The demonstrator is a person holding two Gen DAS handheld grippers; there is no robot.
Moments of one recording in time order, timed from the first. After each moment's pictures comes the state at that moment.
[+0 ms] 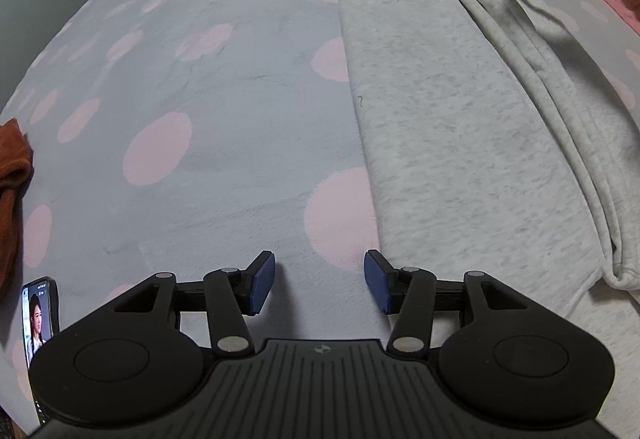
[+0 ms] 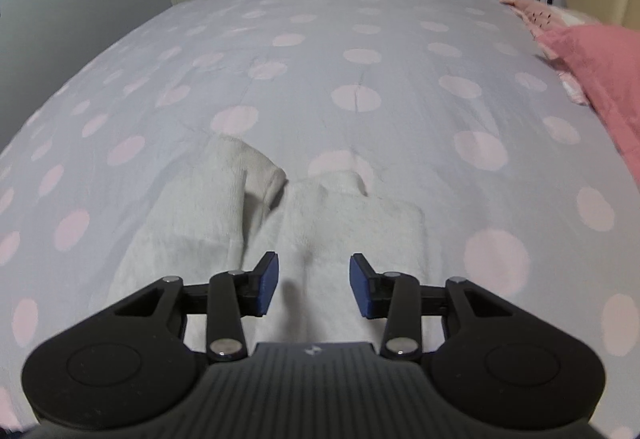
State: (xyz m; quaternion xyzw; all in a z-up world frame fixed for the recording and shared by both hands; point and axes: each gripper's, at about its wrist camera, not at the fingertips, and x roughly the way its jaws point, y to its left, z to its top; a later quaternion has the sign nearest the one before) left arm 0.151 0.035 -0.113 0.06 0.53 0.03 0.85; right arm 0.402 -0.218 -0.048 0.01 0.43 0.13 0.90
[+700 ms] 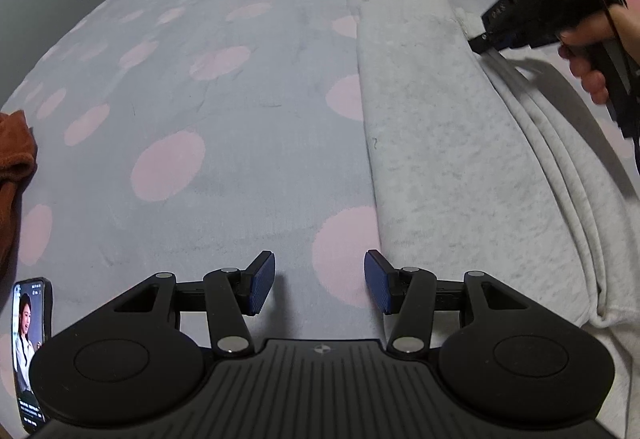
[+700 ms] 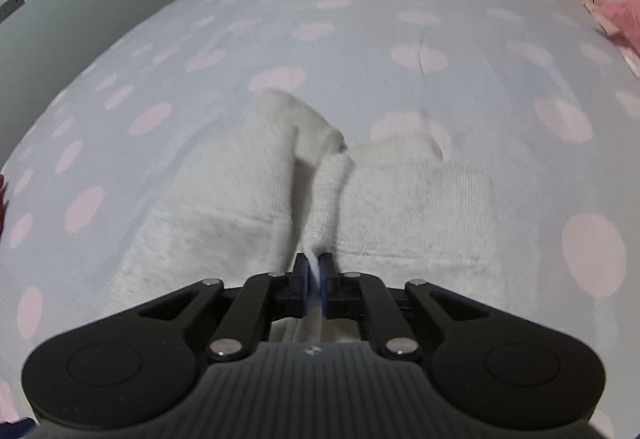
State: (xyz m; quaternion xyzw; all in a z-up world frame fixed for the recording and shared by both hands) left arm 0.148 0.046 -0.096 0.01 0.49 0.04 0.87; right arm 0.424 -0.189 -0.102 0.03 0.45 0.19 0.87
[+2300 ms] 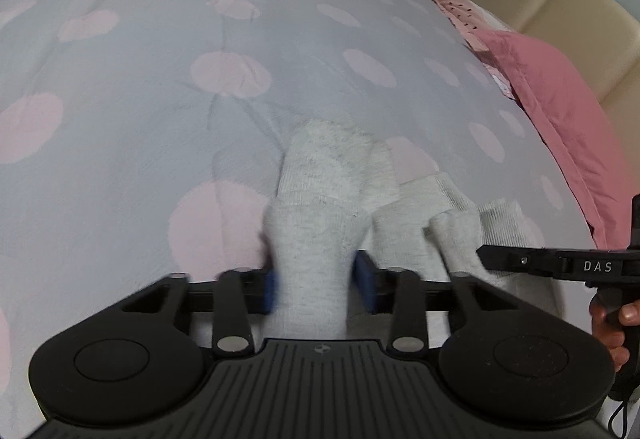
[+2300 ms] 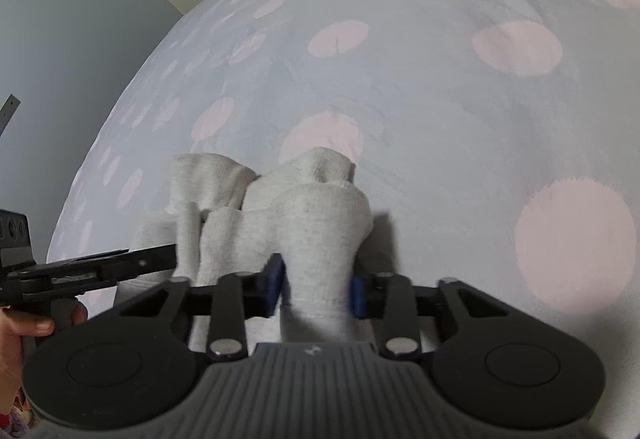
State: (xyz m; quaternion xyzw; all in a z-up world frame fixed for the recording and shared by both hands) left arm 0.442 0.050 -0.128 -0.11 0.48 -0.17 0.85; right arm 0.477 -0.283 -0.124 0.18 0.47 0.21 0.83
